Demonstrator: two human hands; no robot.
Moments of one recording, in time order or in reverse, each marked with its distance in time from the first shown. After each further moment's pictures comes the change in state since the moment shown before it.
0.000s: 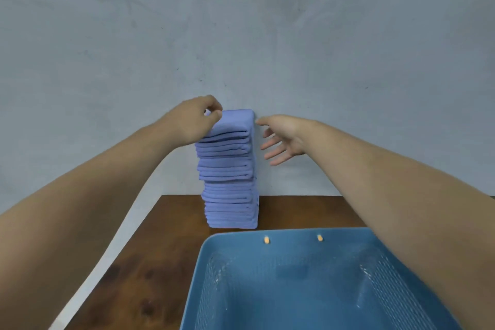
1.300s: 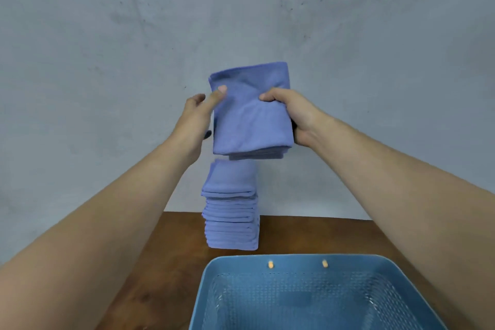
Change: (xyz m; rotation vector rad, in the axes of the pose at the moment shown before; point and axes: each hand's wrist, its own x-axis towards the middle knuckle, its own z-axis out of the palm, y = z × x) left_hand 0.005 0.026 -0.005 -1.022 0.224 -0.274; right_hand -0.033 -0.058 -0.005 0.382 -0.034 -0.484
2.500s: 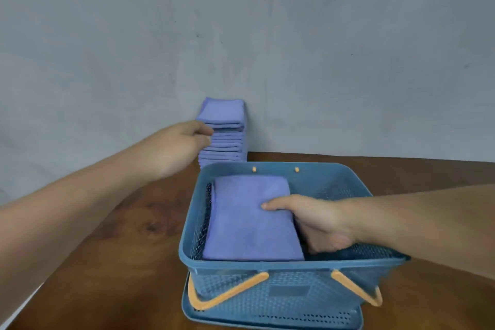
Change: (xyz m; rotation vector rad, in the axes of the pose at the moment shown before) left_hand -0.195 -0.038 -0.044 0.731 -0.299 -0.108; right_hand -0.266 0.153 0.003 -0.216 -0.186 0.862
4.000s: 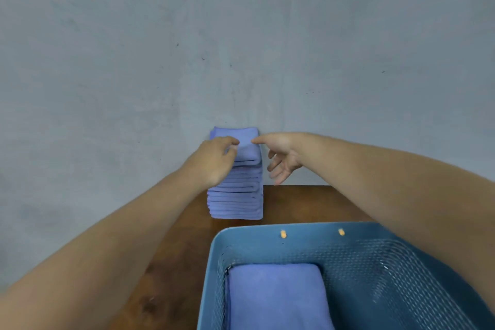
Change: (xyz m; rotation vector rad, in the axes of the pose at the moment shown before) left_hand 0.191 -0.051 0.040 0.234 0.049 0.173; right_hand 0.188 -0.226 -0.083 -0.047 0.279 -0.016
